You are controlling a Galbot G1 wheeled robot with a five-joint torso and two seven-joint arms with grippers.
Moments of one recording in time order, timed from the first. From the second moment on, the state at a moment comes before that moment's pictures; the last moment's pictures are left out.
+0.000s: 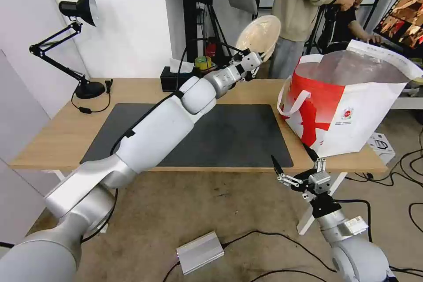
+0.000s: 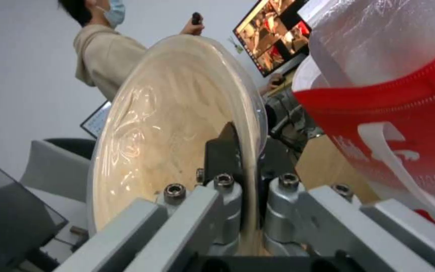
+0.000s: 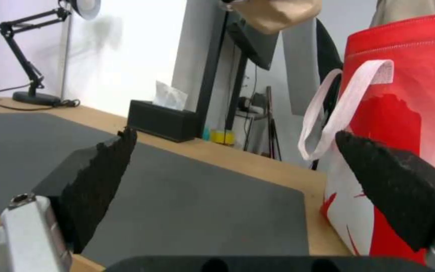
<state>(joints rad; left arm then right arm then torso) 0.02 -1.38 0.36 -1.23 -0.04 0.03 0.18 -1.53 1.16 0.58 2.02 0.24 0.33 -0.18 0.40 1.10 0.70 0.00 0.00</state>
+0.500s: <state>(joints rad) -0.09 -1.49 0.44 -1.10 0.01 -0.01 0.18 -1.53 1.16 0.58 2.02 0.24 0.33 -0.18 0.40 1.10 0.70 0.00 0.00</state>
